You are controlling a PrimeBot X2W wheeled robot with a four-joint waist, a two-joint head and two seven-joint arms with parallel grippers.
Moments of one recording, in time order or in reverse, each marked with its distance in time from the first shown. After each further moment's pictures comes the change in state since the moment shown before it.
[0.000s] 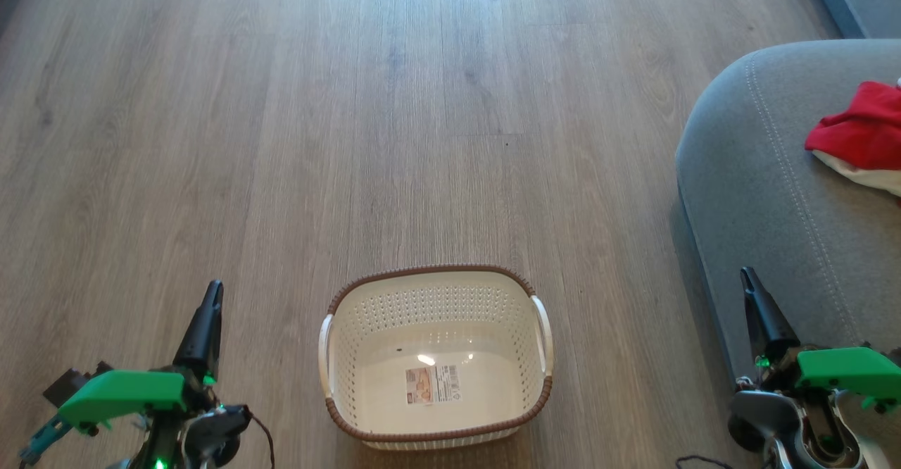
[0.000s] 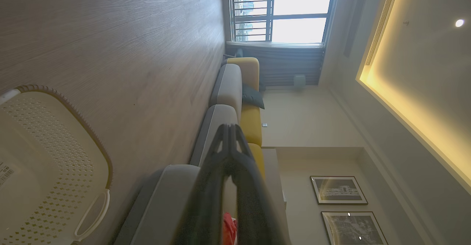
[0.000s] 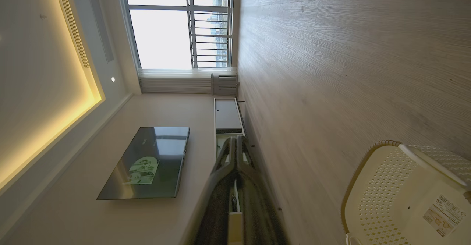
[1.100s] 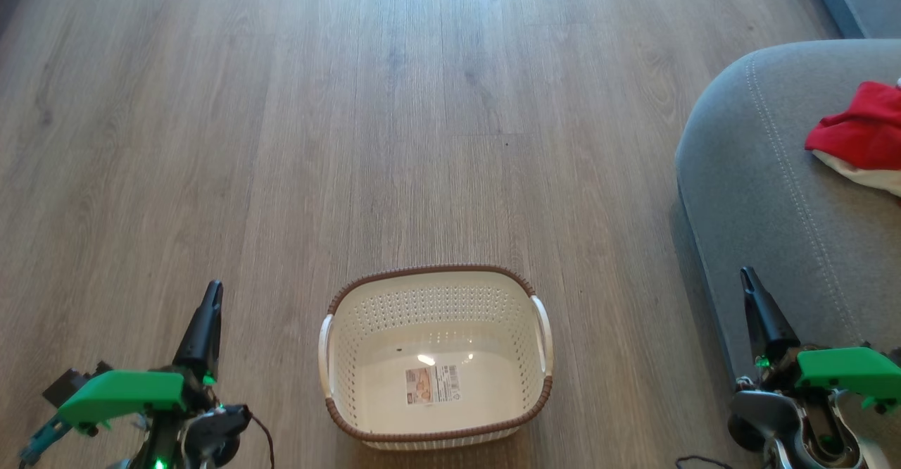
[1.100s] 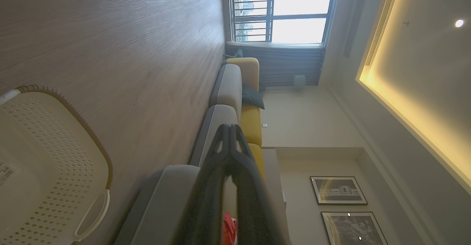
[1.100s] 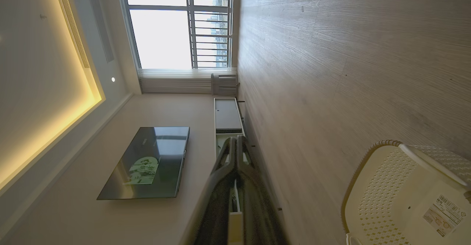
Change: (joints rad) left arm 0.000 0.000 0.001 0.000 0.000 0.000 0.000; right arm 0.000 0.000 0.000 0.000 0.001 0.000 0.000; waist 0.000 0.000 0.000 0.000
